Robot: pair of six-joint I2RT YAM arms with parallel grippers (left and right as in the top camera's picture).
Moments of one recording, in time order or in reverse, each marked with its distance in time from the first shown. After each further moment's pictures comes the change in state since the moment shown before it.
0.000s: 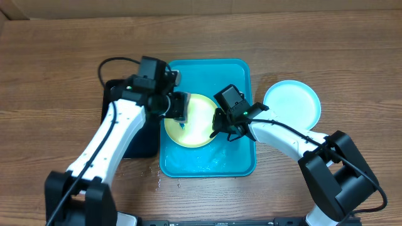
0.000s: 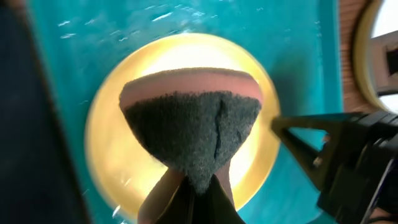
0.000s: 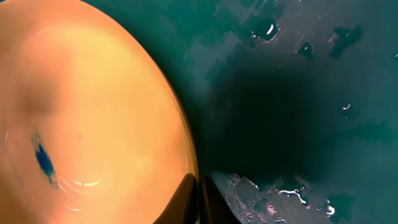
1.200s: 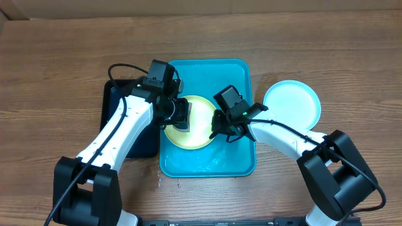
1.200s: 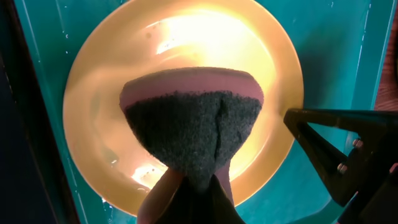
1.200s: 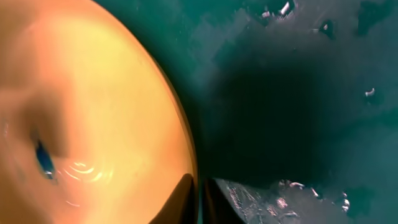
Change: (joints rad) left arm -0.026 0.059 0.000 -0.082 -0.041 -0.114; right arm 0.001 0.007 -0.002 -0.008 -0.034 -0.001
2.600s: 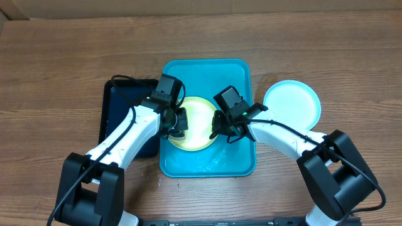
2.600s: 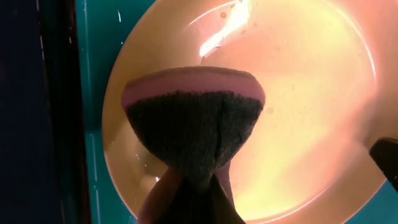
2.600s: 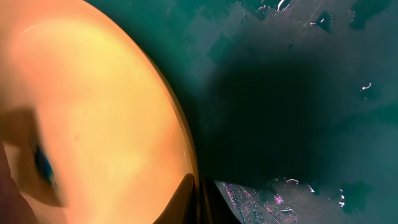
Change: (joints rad) left arm -0.053 0.002 -0.146 0.121 -0.182 -0.161; right arm 0.000 0.000 0.000 -0.007 0.000 0.000
